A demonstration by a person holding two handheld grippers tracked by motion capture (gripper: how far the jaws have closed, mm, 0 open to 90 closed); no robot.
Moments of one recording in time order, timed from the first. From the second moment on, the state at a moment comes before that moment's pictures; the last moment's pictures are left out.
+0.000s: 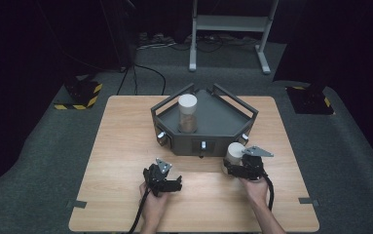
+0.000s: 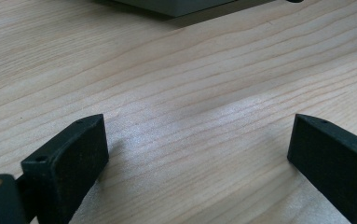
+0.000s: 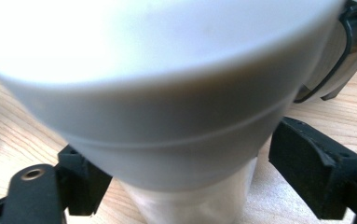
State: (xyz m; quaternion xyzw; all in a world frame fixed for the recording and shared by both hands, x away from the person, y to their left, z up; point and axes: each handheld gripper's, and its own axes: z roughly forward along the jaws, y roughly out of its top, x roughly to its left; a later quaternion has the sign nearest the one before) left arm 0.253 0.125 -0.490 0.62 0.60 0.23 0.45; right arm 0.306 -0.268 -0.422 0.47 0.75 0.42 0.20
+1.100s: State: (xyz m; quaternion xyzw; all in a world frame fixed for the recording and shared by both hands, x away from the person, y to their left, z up) left arm 0.253 0.125 -0.490 0.62 0.60 0.23 0.45; right arm 0.306 -0.250 -0.422 0.47 0.75 0.41 0.23
